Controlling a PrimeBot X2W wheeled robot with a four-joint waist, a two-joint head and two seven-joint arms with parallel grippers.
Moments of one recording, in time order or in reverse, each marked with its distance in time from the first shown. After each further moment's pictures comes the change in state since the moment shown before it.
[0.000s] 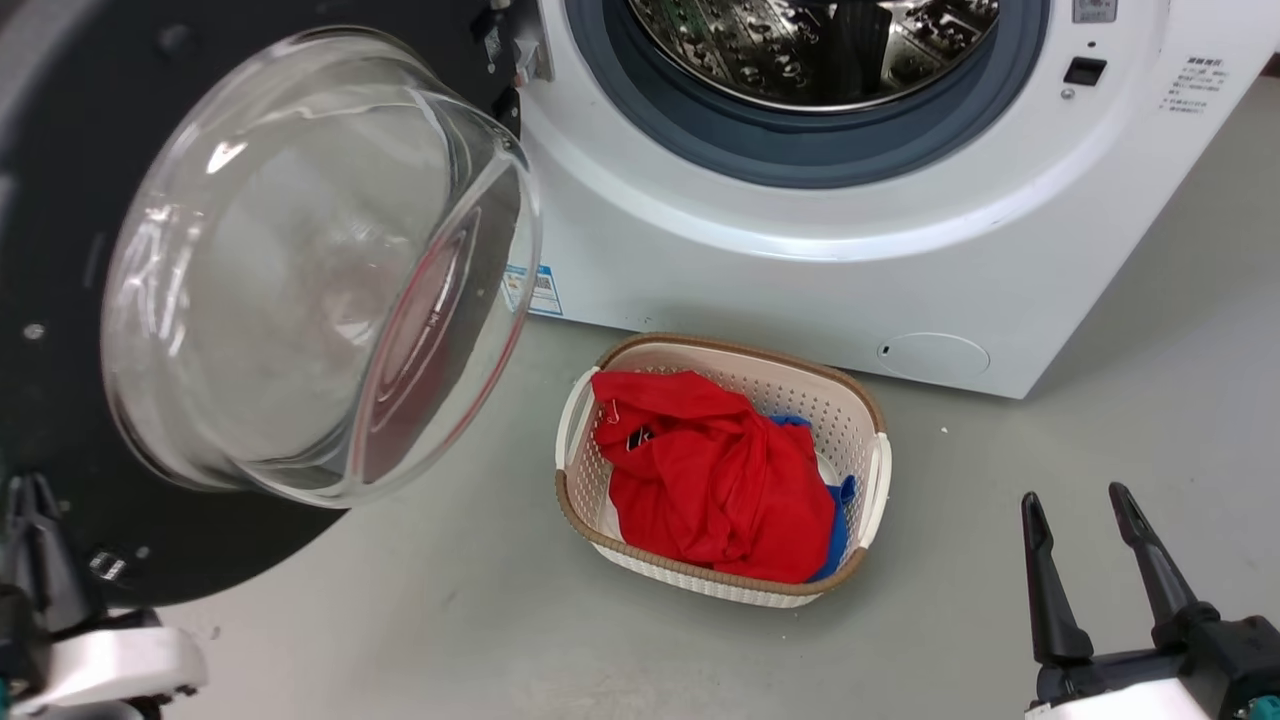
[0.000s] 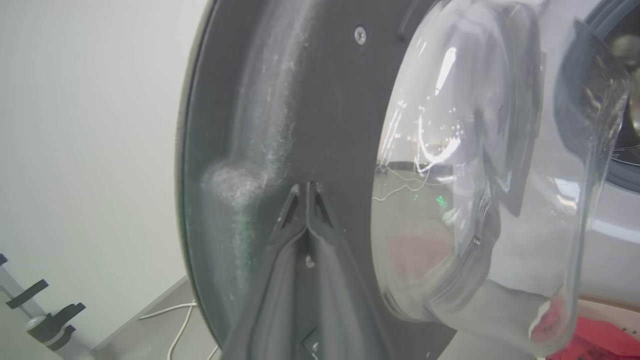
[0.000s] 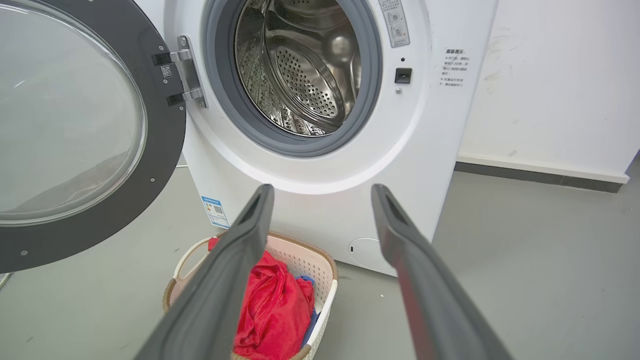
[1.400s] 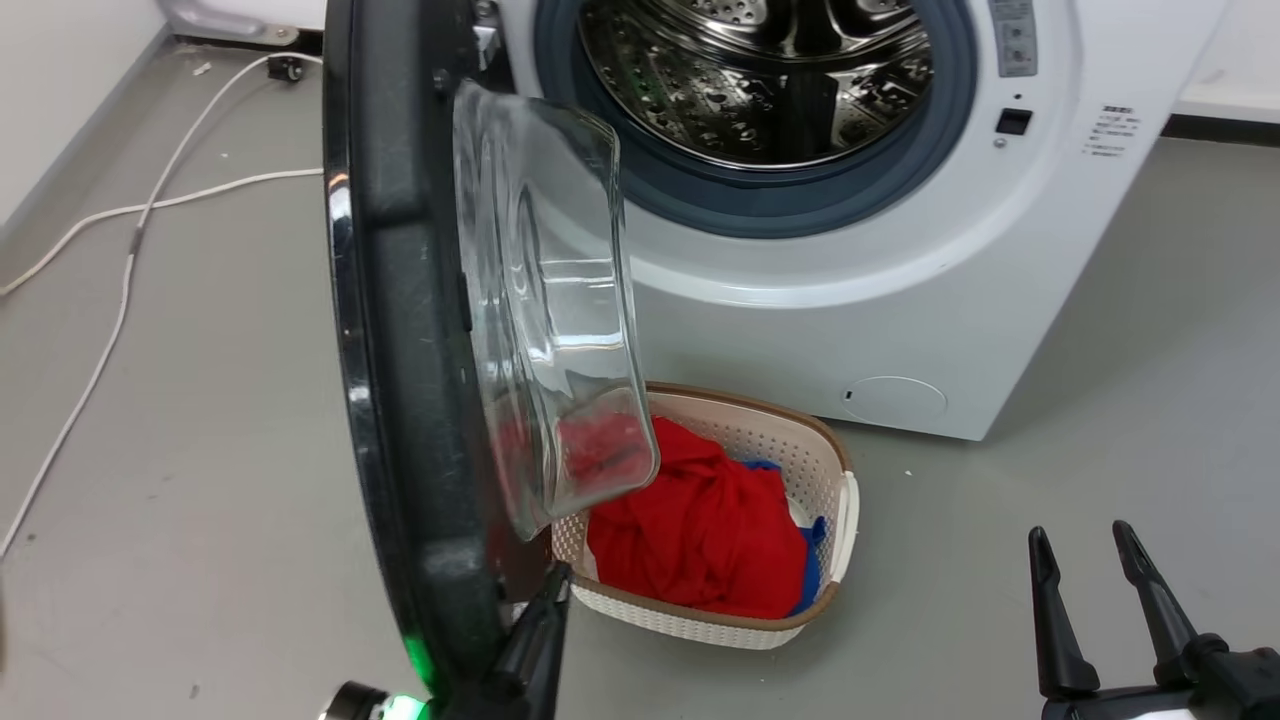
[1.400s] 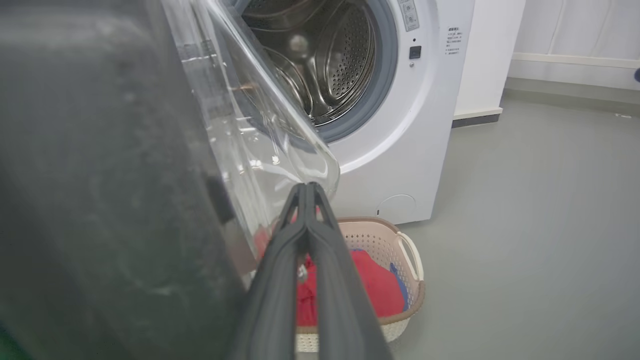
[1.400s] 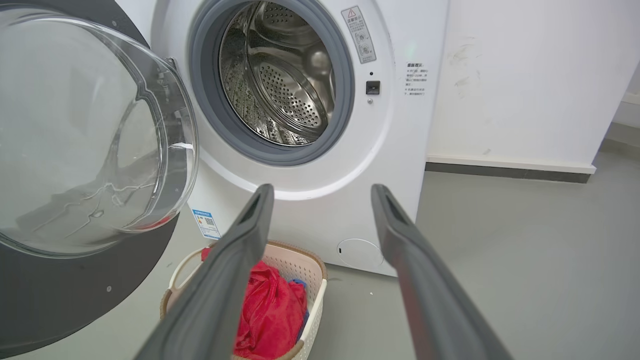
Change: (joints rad) left arm 0.032 -0.139 -0.597 0.023 0.139 -0.111 0.000; right arm 0.045 0.000 -0.009 0.013 0.054 0.000 0.000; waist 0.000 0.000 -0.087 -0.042
